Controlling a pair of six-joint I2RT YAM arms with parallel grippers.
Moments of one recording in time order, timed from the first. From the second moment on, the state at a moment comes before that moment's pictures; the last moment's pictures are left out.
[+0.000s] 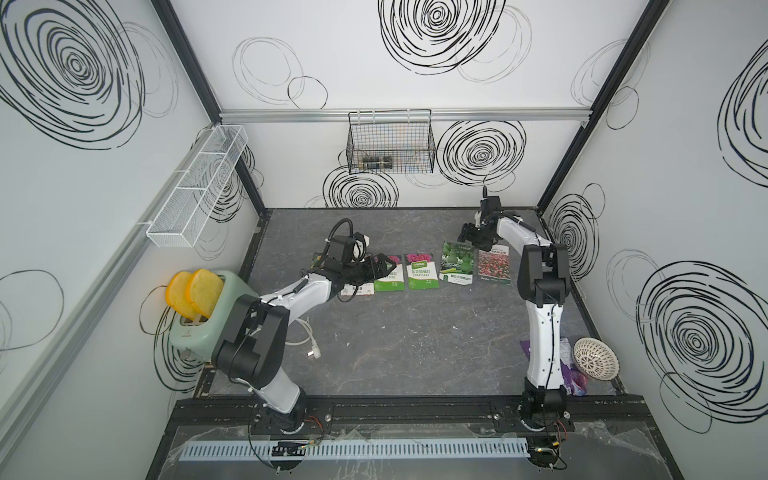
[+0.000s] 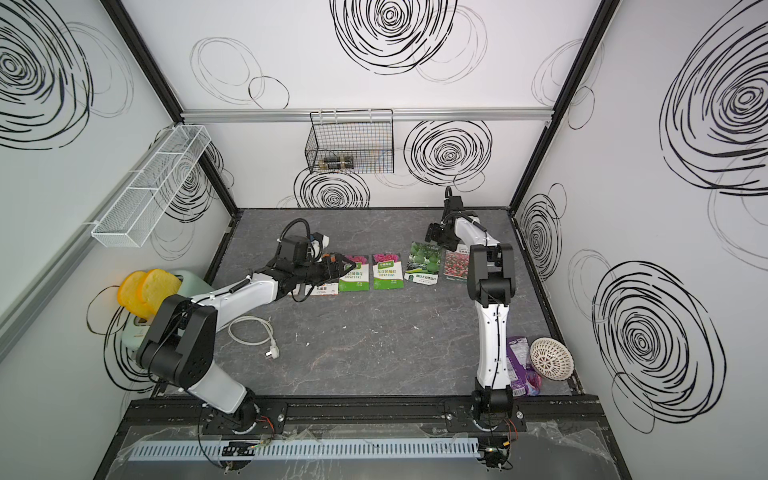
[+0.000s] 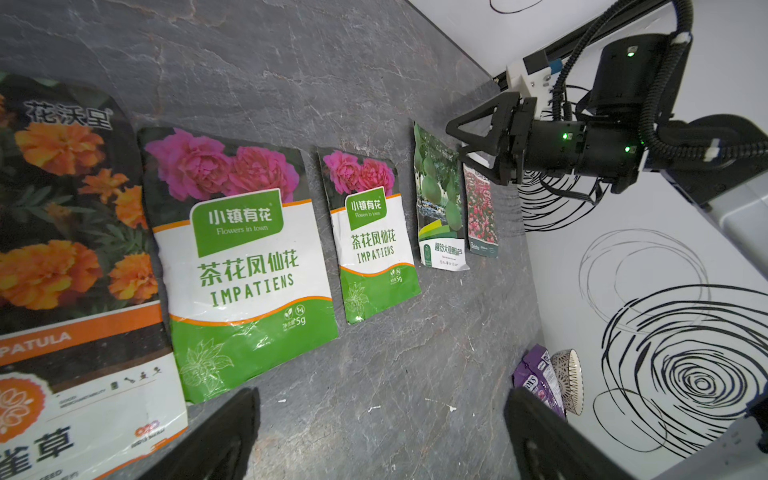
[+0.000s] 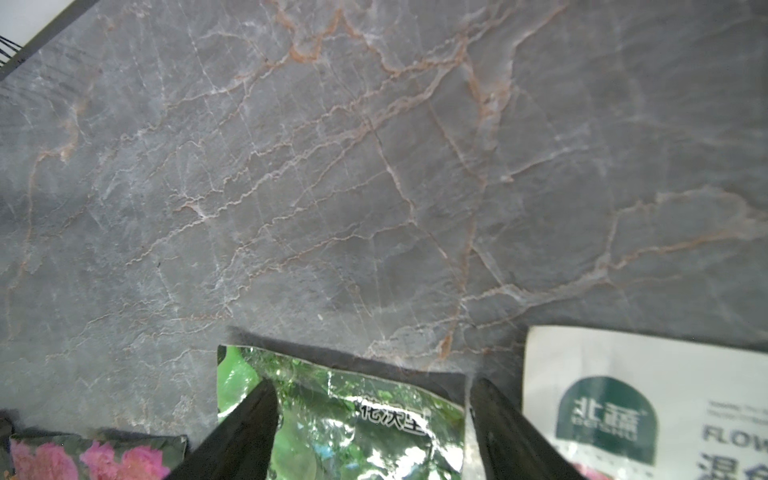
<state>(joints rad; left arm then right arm) -0.31 1.63 0.95 0.00 0.54 -0.64 0.07 2.39 1.99 -0.71 -0.19 0.38</state>
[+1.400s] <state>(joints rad) -0.31 1.64 0.96 0.00 0.54 -0.64 -0.15 2.35 2.06 -0.73 -0.24 0.41</state>
